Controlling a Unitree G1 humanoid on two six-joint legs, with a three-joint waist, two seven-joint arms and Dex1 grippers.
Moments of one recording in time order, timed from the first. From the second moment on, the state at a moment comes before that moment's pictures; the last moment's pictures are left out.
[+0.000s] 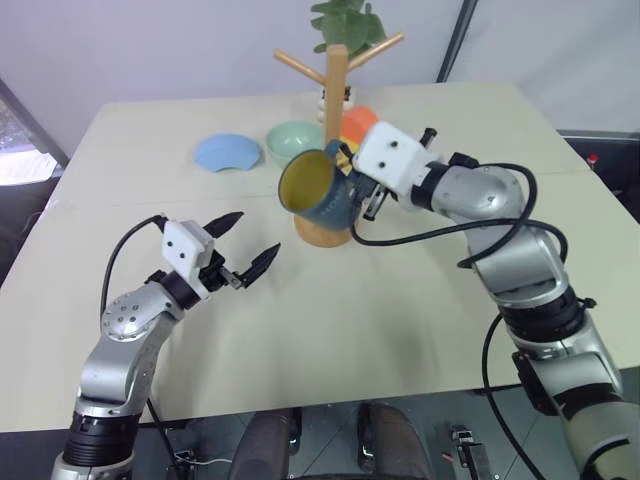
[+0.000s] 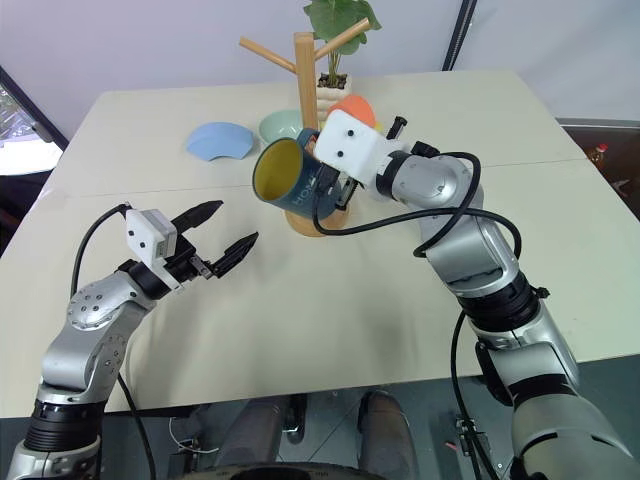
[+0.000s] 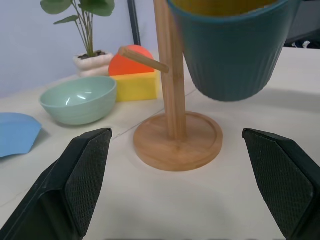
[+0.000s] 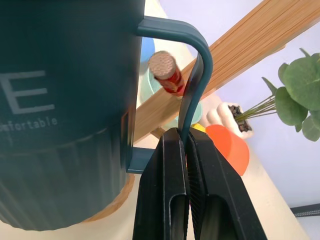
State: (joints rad) left arm -0.11 0.47 0.10 -0.35 -0.41 0.21 -0.61; right arm -0.84 -0.55 0.31 -0.33 -0.18 0.74 0.68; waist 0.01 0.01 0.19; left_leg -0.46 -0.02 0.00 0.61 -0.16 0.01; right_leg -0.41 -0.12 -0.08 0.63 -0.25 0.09
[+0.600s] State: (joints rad) left arm -0.10 0.47 0.14 -0.35 -0.43 0.24 -0.59; right arm -0.77 -0.57 0.05 -0.33 0.02 0.56 0.74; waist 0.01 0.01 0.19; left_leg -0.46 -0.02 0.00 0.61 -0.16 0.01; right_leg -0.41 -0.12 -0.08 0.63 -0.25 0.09
